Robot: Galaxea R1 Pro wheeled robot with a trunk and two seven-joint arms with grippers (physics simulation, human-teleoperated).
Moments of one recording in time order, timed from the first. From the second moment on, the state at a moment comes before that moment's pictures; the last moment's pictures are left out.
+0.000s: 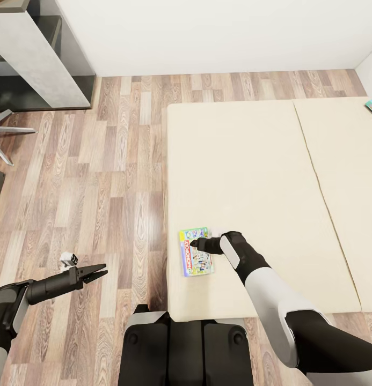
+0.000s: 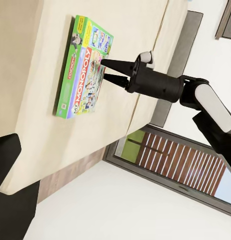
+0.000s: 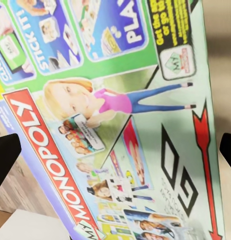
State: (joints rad) left arm -0.57 0.31 0.39 -0.92 0.04 0.89 -1.54; right arm -1.02 0.17 0.03 -0.51 -0.27 0.67 0.04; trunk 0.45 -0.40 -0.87
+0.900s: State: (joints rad) left arm -0.57 0.31 0.39 -0.92 0.04 0.89 -1.54; right arm -1.02 0.17 0.03 -0.51 -0.27 0.66 0.04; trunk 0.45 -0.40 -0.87
